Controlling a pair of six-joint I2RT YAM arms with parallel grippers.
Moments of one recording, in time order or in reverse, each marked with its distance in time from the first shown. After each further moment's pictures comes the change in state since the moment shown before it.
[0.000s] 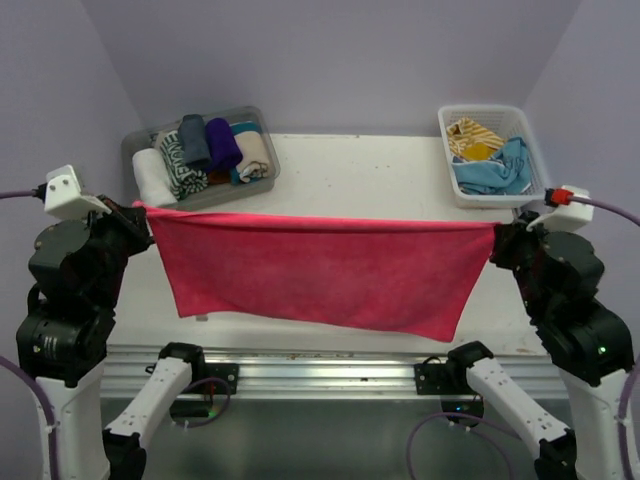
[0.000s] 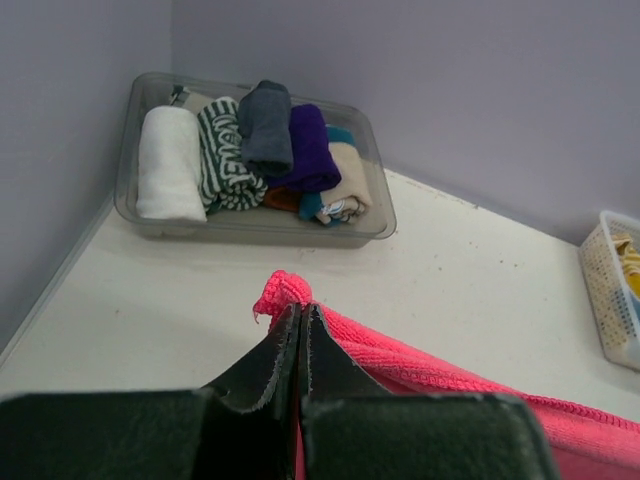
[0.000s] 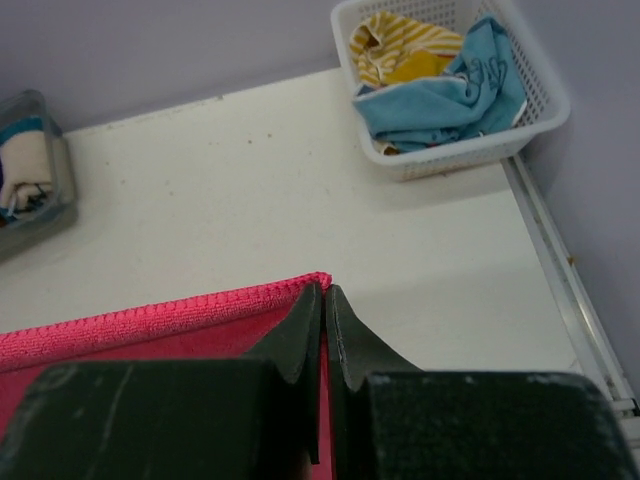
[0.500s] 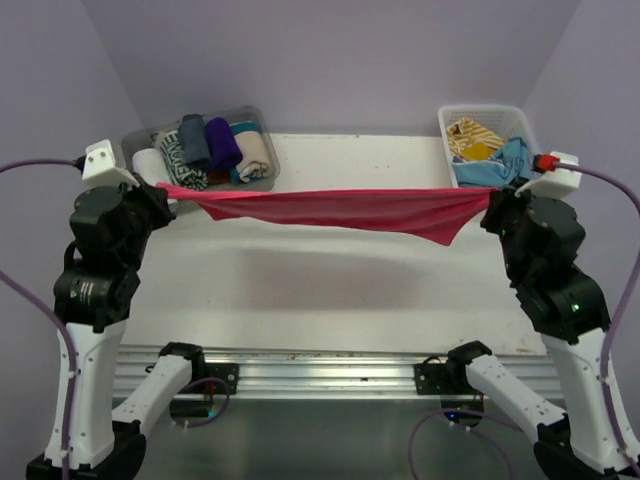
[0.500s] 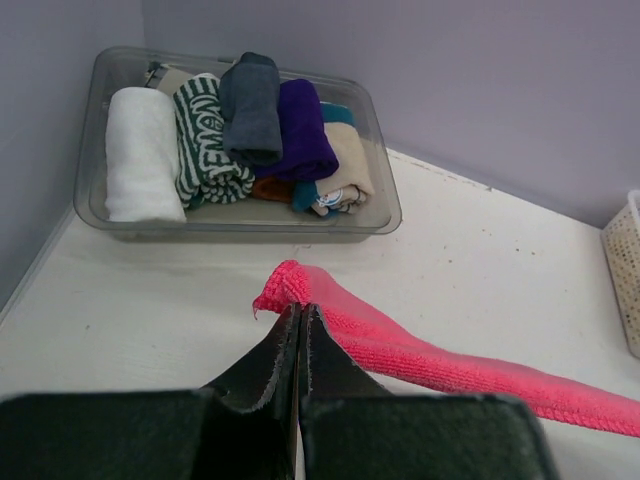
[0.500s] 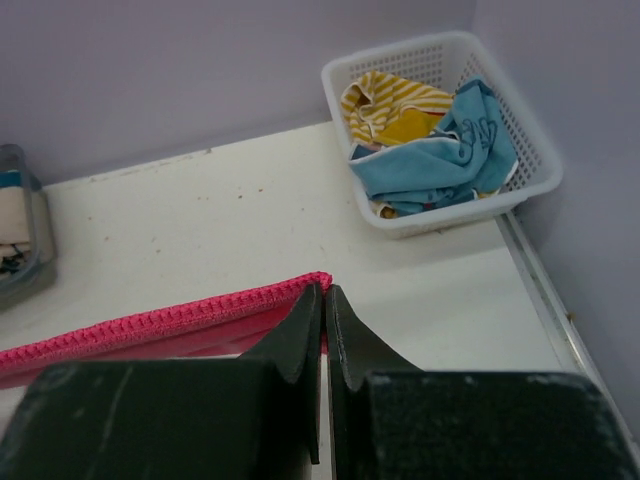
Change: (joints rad) left arm 0.006 0.120 -0.186 0.204 0.037 0.012; right arm -0.002 0.145 -0.079 0.266 0.062 -0.067
